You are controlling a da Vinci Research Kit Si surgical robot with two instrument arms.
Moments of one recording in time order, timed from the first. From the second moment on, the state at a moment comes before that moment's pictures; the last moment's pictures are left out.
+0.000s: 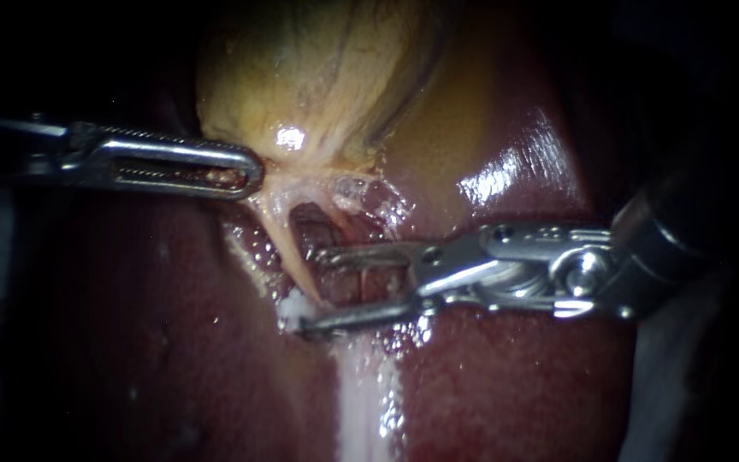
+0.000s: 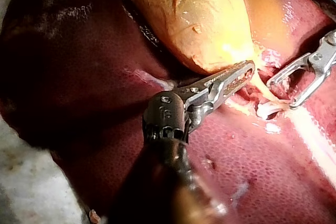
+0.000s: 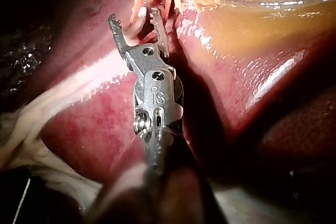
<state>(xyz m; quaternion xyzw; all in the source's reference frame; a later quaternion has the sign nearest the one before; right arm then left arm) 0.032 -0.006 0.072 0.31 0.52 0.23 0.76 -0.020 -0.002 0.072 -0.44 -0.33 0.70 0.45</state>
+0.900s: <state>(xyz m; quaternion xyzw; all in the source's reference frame) 0.023 -0.002 0.067 0.29 0.54 0.18 0.77 -0.020 -0.002 0.072 -0.44 -0.33 0.70 0.45</state>
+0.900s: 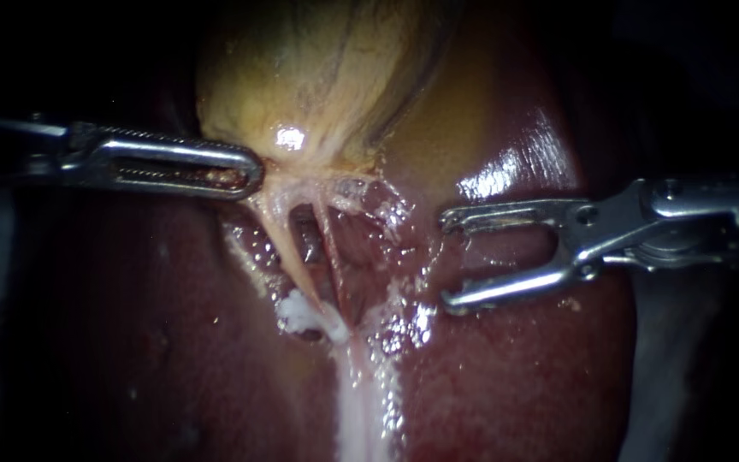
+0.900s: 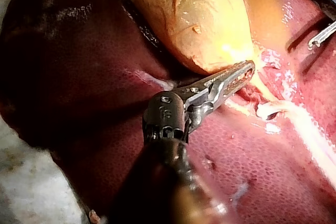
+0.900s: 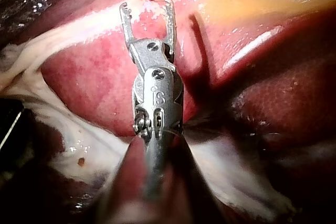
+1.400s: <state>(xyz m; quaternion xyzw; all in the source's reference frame) 0.022 -0.003 0.067 0.29 0.54 0.17 0.77 -0.024 -0.002 0.076 -0.45 -0.33 0.70 0.44</state>
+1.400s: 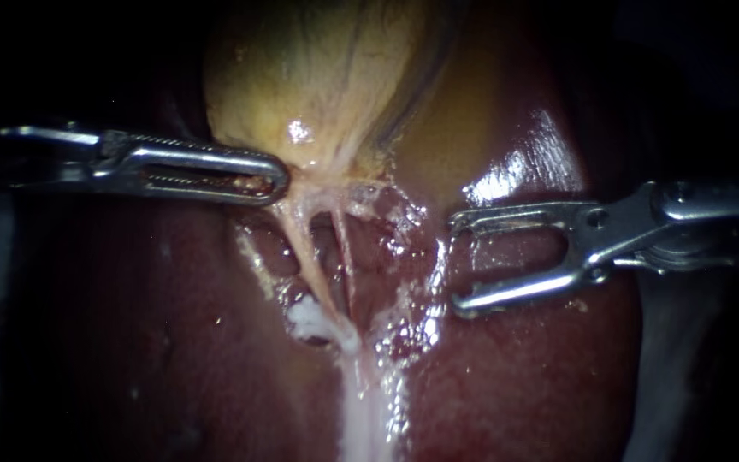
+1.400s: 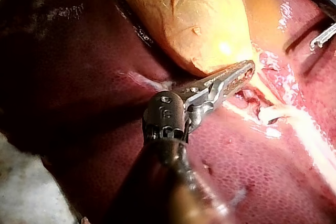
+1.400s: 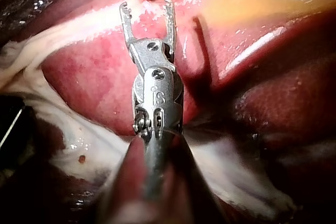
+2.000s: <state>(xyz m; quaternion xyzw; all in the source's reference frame) 0.022 -0.003 0.067 0.29 0.55 0.17 0.77 -0.026 -0.003 0.078 -0.45 -0.33 0.71 0.44</state>
